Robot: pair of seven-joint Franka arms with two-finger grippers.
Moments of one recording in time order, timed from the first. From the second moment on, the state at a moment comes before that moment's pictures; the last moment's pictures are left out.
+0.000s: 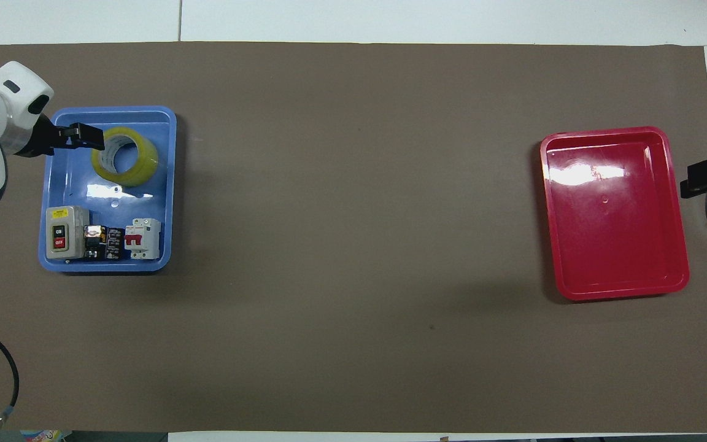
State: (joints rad) left arm 0.08 0.34 -0.04 -1.77 0.01 2.24 0.02; right arm 0.01 -0.03 -0.09 -1.59 -0.03 1.51 0.04
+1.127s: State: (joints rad) left arm 0.07 0.32 -0.05 -1.78 0.01 2.15 0.00; right arm 0.01 -0.03 -0.09 -1.59 -0.03 1.51 0.04
